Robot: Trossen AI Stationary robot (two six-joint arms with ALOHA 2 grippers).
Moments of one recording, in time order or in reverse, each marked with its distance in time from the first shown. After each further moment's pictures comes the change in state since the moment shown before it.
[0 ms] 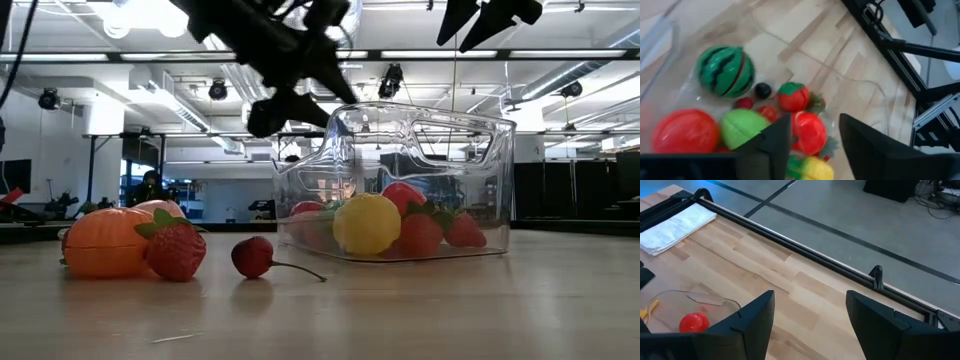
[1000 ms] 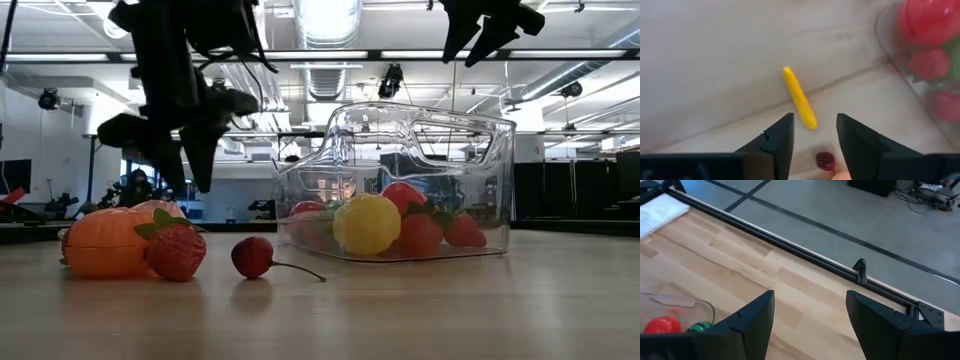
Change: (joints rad) left arm -0.064 -0.126 -0.168 -0.626 -0.154 -0.486; right arm -0.068 0.000 -0.049 -0.010 0.000 0.000
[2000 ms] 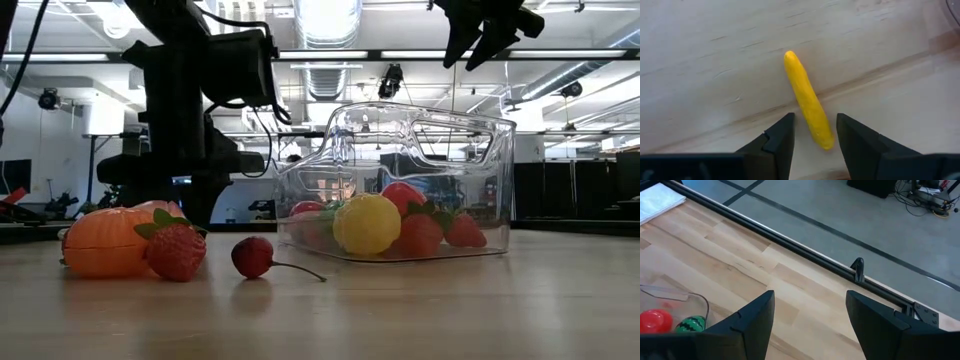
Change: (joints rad) left arm -0.011 0.203 -0.010 0.080 0.023 -0.013; right arm 0.000 0.003 -0.019 -0.001 0.000 -0.026
